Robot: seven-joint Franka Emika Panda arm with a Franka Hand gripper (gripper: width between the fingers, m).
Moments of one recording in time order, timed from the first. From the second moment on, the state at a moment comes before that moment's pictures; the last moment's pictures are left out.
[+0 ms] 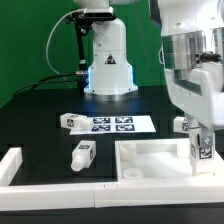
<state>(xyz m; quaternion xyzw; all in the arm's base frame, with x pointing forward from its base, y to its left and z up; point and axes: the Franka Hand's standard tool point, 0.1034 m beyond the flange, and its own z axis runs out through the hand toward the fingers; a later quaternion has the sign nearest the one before) 0.639 0.107 0.080 -0.69 0.72 0.00 0.08</state>
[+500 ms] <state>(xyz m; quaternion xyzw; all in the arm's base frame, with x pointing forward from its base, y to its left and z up) 0.642 0.110 0.083 -0.86 0.51 -0.02 0.08</state>
